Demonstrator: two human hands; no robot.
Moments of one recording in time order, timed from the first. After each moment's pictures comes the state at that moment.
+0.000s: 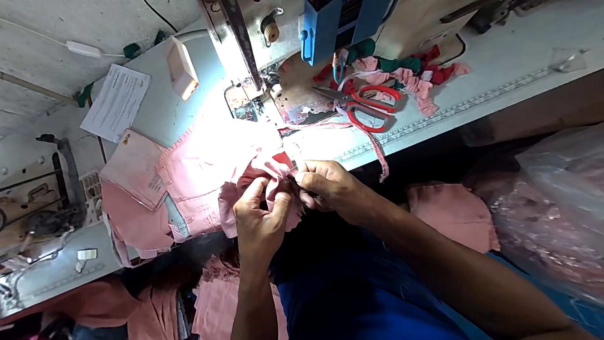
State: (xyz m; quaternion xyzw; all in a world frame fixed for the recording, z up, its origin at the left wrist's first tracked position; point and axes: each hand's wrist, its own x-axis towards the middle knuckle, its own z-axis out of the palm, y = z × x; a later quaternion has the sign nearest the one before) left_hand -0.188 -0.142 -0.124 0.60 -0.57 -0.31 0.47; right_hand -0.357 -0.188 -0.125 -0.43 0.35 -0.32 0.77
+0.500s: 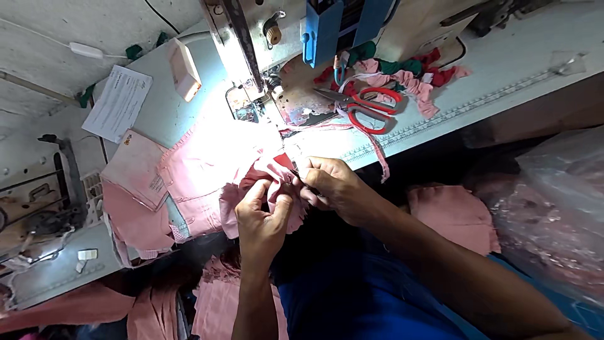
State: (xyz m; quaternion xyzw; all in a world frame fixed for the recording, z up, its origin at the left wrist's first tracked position) left_hand -0.187 -0.141 -0.126 0.60 -0.57 -0.31 0.47; right_hand -0.356 -0.188 -0.123 -0.42 0.35 -0.36 0.76
